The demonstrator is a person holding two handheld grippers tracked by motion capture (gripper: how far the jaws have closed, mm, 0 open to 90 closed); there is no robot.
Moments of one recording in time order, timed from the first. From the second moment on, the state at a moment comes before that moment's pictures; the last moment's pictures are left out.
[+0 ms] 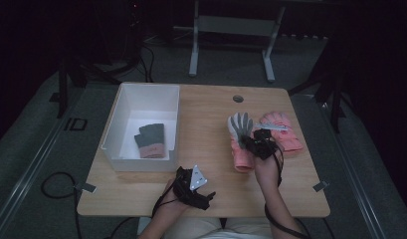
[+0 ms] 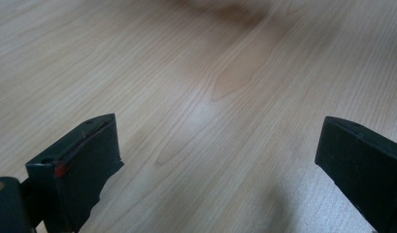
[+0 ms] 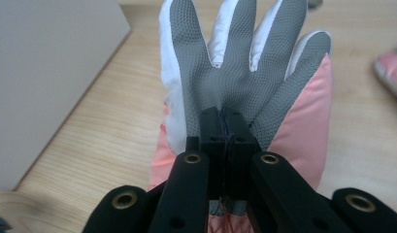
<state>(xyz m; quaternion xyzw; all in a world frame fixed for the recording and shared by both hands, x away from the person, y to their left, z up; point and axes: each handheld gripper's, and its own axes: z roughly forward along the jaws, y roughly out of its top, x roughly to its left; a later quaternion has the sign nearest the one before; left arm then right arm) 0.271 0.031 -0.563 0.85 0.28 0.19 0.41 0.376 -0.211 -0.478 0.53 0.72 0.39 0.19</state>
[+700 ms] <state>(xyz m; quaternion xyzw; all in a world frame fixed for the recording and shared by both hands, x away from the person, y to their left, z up) 0.272 0.029 -0.566 0.85 0.27 0.18 0.41 0.399 -0.181 -0.539 0.58 0.72 0.34 0.17</state>
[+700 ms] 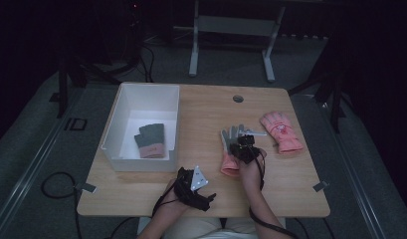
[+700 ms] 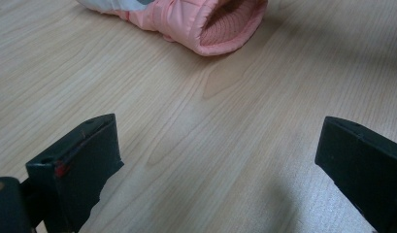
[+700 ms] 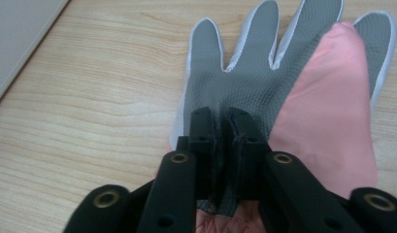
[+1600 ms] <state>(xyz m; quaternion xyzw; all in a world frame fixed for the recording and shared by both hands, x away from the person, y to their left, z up) 0.272 0.029 -0.566 0.85 0.26 0.17 0.43 0.424 -0.336 -0.473 0.48 0.75 0.35 0.29</state>
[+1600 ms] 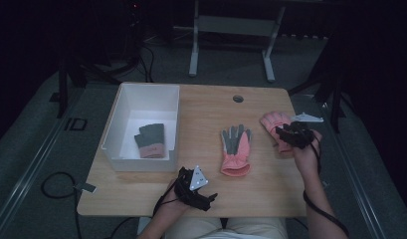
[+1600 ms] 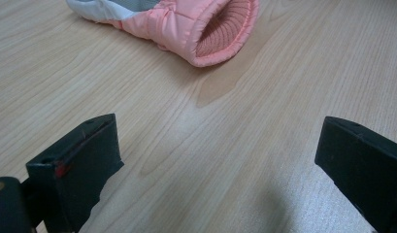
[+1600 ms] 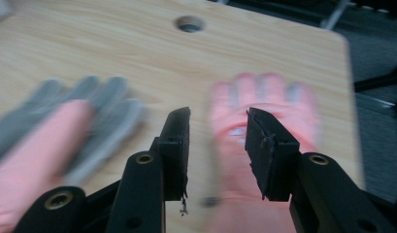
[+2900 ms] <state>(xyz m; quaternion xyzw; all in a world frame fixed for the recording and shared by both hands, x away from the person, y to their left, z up) 0.274 0.030 -0.568 0.84 0.27 0.18 0.43 0.483 -0.365 -0.517 0.53 0.75 0.28 0.26</state>
